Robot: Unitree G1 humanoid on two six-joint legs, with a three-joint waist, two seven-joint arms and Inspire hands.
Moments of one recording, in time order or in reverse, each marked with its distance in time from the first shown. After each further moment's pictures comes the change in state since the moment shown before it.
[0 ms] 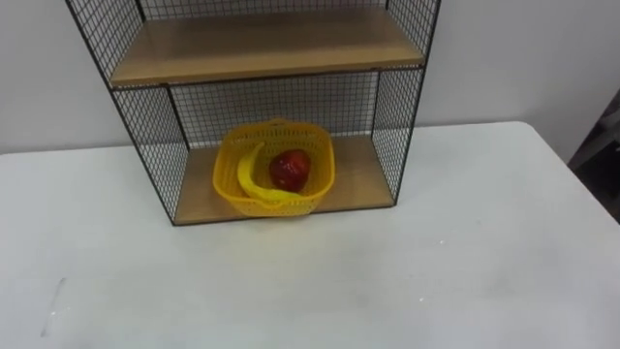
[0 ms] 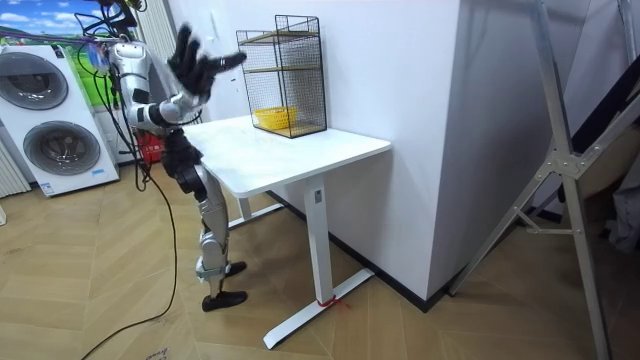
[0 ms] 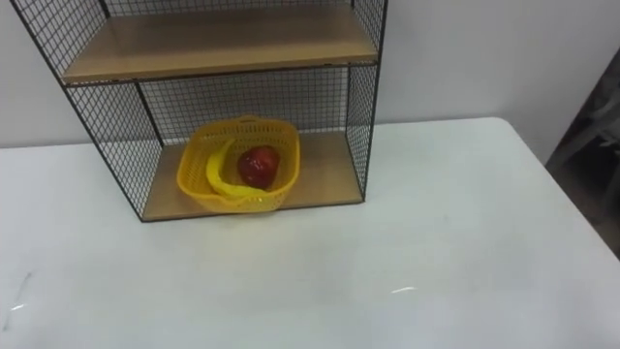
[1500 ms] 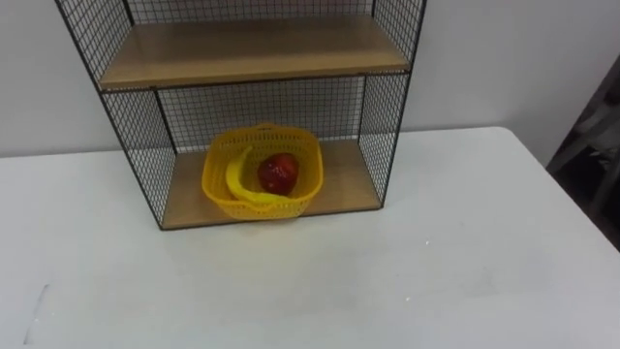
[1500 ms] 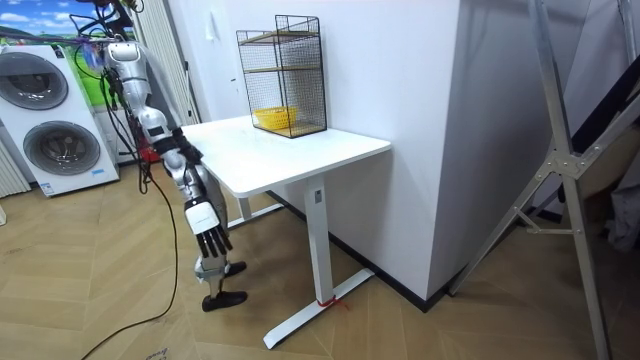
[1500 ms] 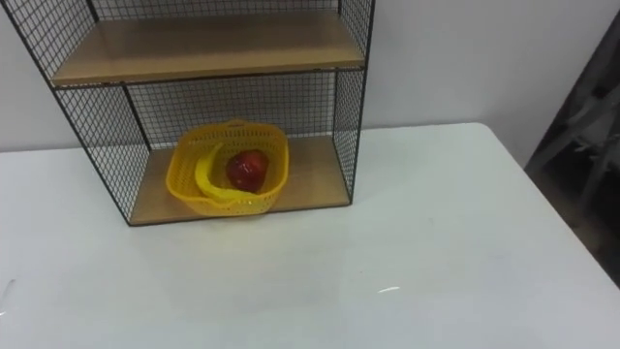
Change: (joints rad) left arm -0.131 -0.183 -0.815 1.187 0.742 0.400 -0.582; right arm -0.136 0.258 0.817 1.238 -0.474 0.341 0.511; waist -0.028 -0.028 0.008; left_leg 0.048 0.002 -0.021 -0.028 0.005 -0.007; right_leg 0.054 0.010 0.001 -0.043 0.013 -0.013
